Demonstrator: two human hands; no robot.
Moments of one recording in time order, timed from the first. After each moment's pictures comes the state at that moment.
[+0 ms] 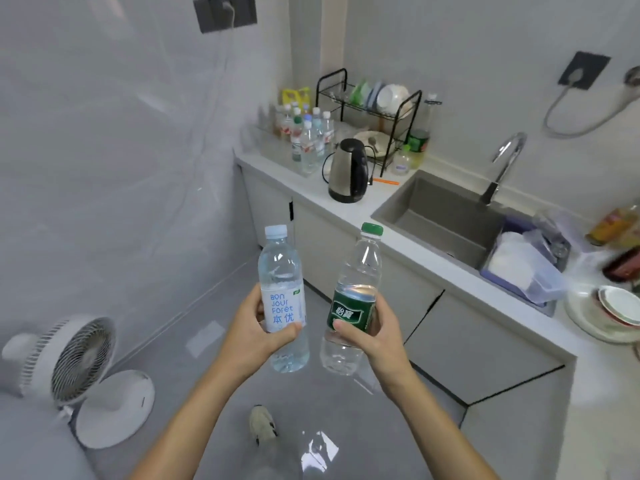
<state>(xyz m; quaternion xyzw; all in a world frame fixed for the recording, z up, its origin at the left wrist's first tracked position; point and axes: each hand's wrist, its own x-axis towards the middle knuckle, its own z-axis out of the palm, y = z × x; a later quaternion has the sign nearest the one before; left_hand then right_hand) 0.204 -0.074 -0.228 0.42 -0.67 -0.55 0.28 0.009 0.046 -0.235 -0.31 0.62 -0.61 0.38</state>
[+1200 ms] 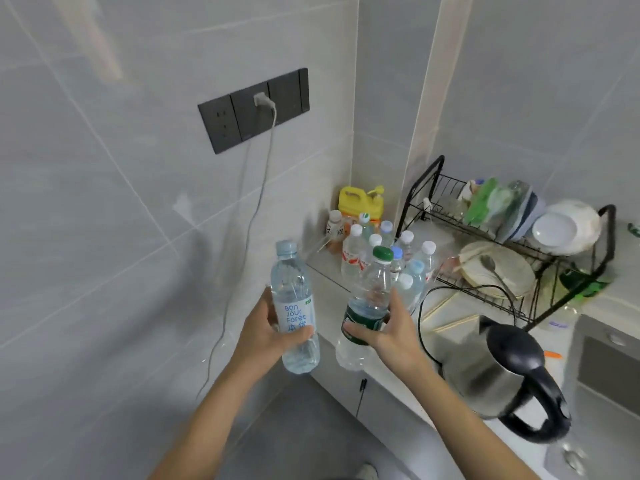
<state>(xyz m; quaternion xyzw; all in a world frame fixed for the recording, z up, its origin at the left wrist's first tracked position) 0.023 -0.833 -0.237 0.45 -0.69 -0.51 0.25 -0.195 -0.712 -0.247 -0.37 0.69 -0.53 0.33</state>
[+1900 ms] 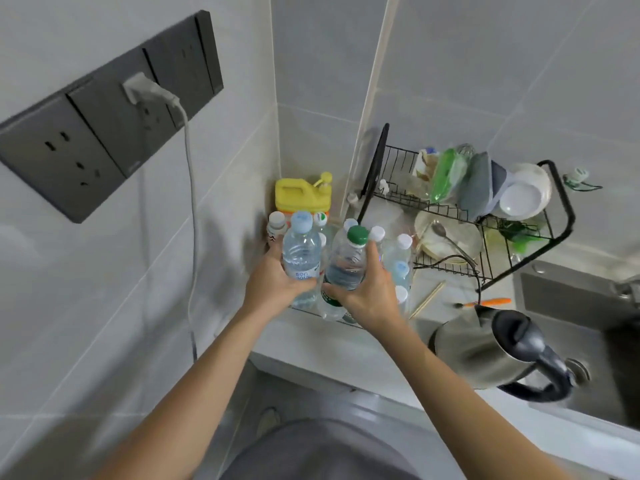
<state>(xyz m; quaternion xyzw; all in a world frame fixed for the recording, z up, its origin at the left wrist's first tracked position) -0.145 -1.050 -0.276 0.32 -0.79 -0.51 0.15 -0.242 -0.880 -0.260 -0.27 0.85 -0.43 0.12</state>
